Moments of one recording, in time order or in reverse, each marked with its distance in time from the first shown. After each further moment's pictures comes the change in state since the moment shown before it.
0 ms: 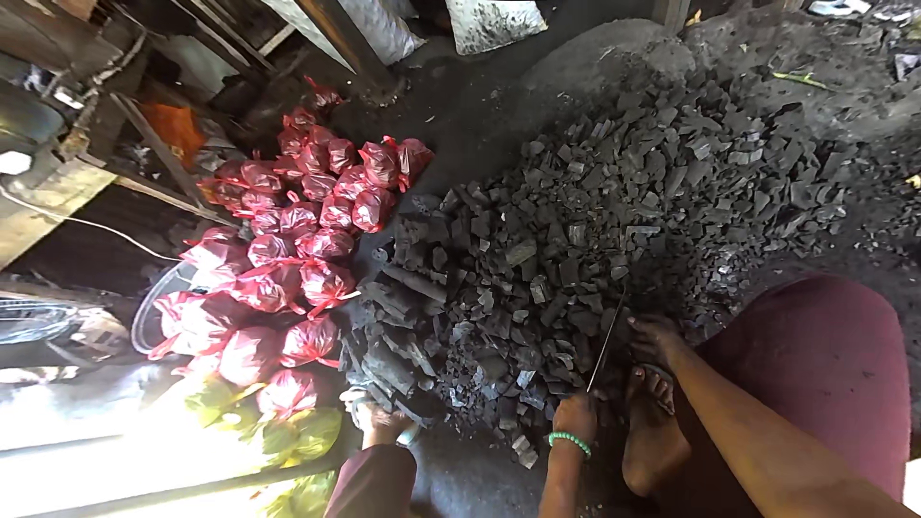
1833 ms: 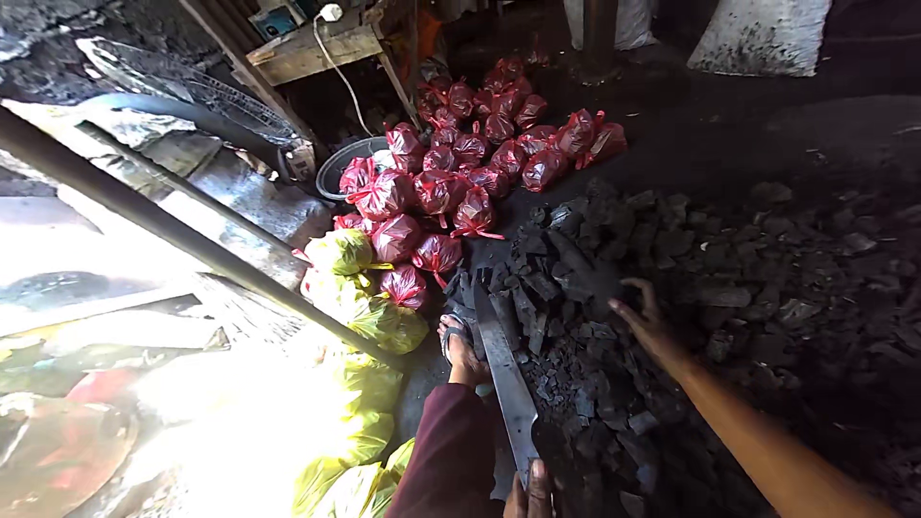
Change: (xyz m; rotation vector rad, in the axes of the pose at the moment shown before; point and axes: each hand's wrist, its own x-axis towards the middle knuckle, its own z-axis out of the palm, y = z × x) left_hand -0.158 -0.140 -0.039 -1.802 1.010 0.234; right_hand -0.072 -0.042 0.281 -0.521 -0.593 -0.896
